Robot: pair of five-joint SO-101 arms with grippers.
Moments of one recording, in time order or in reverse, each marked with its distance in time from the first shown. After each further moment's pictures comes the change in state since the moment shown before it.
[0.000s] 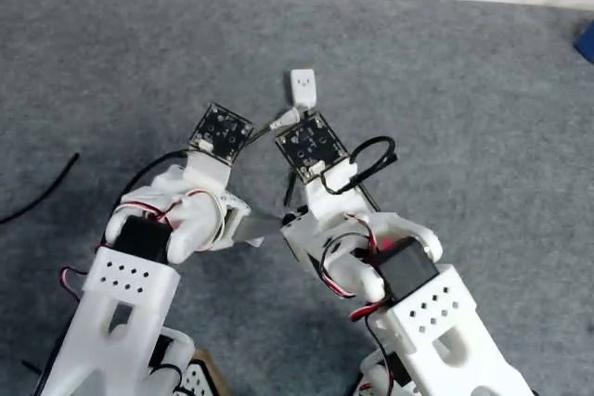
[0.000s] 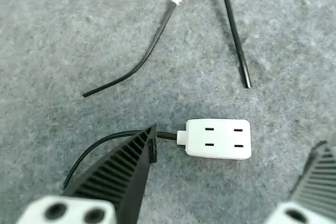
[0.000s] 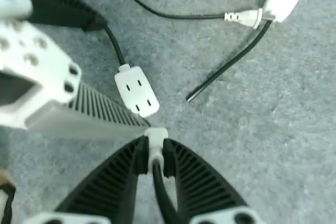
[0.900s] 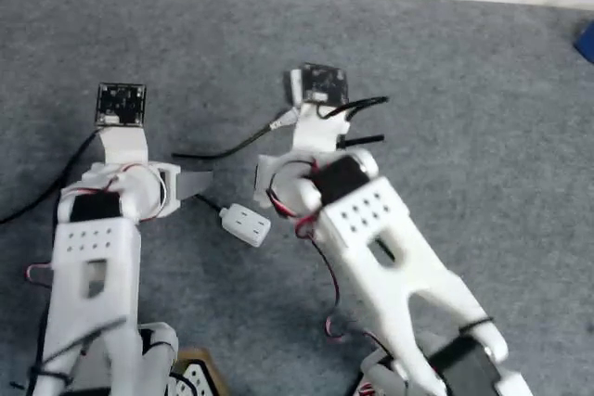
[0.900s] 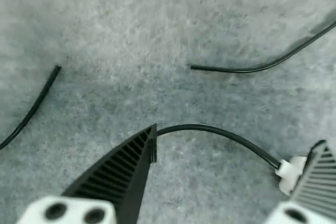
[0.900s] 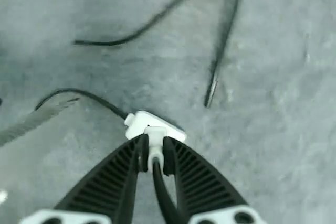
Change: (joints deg) left arm -22.8 16.4 -3.0 -10.0 6.1; right arm 0.9 34.5 -20.7 -1.5 -44.0
